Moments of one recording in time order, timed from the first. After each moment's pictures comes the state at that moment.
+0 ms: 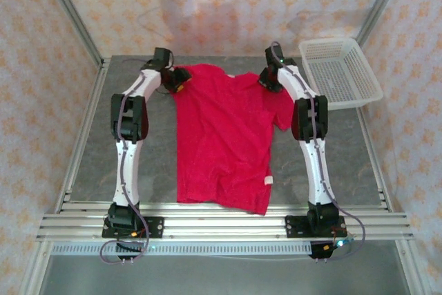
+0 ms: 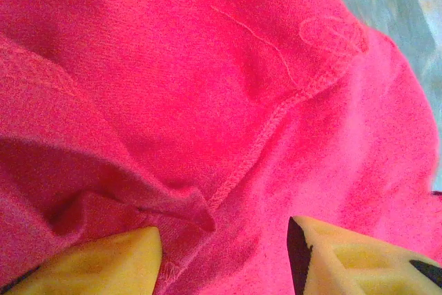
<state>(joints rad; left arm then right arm) -0.01 2.51 2.13 -0.59 0.36 -0.78 0.18 2.65 2.46 -0.90 -0.01 0.78</state>
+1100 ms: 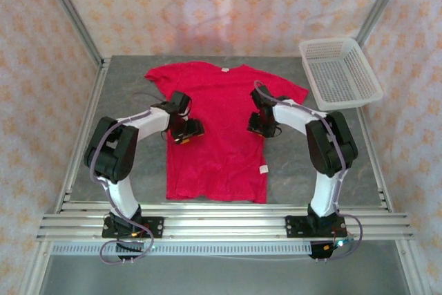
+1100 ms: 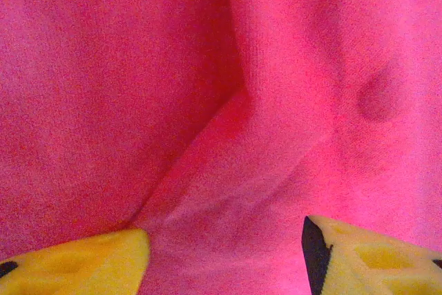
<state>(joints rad) -0.30 1.83 1.13 -0.51 0.23 -0.69 0.42 1.92 1.28 -0.65 -0.07 0.76</state>
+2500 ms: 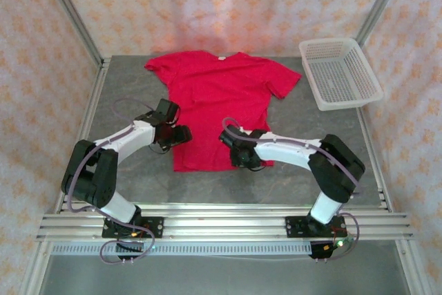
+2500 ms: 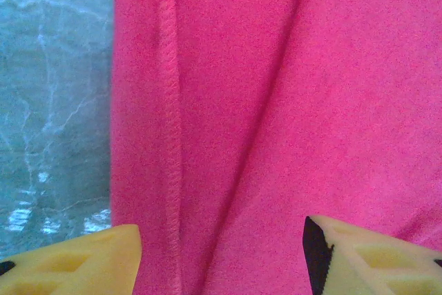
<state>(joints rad) -0.29 1.55 0.89 -0.54 0.11 -0.67 0.89 1.69 1.03 -0.68 0.15 0.90</state>
